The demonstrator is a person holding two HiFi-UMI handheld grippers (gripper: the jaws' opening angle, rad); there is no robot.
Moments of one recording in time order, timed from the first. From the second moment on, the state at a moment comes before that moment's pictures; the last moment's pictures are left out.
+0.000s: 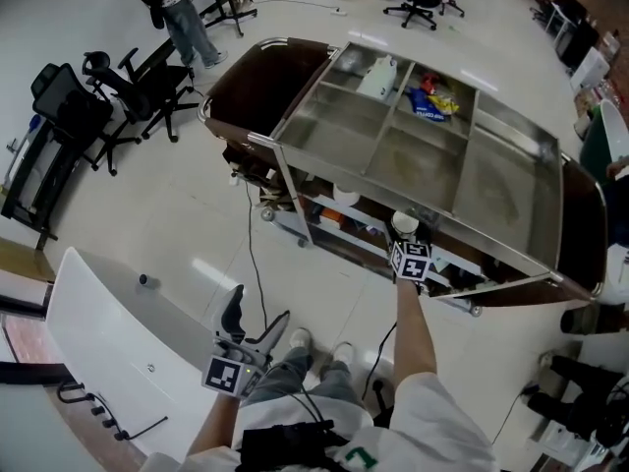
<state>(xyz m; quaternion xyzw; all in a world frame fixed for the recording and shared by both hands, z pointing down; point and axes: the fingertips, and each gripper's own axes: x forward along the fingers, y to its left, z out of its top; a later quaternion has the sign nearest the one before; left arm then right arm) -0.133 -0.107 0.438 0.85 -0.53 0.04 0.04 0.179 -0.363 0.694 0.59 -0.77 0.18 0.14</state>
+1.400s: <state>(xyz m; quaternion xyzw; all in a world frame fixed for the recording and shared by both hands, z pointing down) -0.051 -0.086 0.368 0.93 -0.35 -0.05 -0.06 0.149 -0.009 0.363 0.62 -0.79 0.04 -0.06</state>
